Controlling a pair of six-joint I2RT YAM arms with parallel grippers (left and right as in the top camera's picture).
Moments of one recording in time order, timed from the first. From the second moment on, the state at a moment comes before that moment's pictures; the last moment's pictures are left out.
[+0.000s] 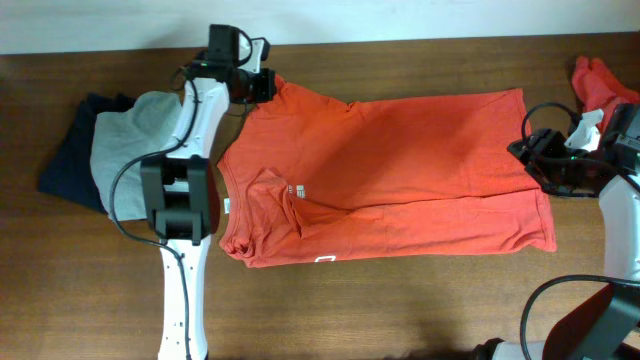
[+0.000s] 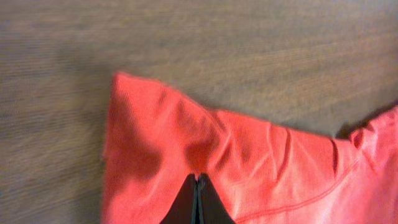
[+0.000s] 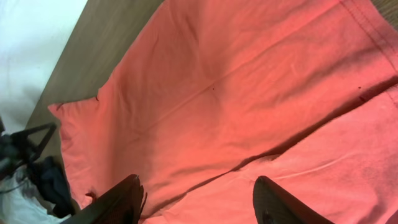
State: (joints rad) left arm -0.11 2.64 2.39 -0.76 0.44 -0.08; right arm -0.49 1.57 1.25 -0.80 -0.54 0.31
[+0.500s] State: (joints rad) left arm -0.14 2.52 2.42 -0.80 0.32 0.00; right arm -0.49 1.57 1.25 -0.78 -0.52 0.31
